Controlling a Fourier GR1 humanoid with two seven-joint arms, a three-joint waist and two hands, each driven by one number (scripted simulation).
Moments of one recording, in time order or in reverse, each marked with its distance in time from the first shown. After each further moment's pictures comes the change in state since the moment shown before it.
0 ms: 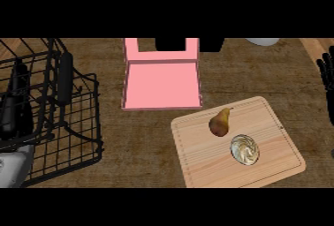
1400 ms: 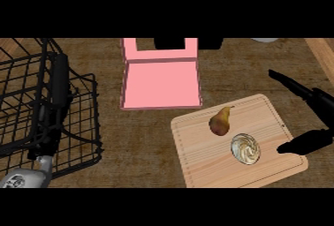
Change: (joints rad) left arm 0.108 -0.053 -0.135 -0.070 0.020 -0.170 0.220; right arm -0.016 -0.247 0.282 -0.150 0.320 0.292 0.143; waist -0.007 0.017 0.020
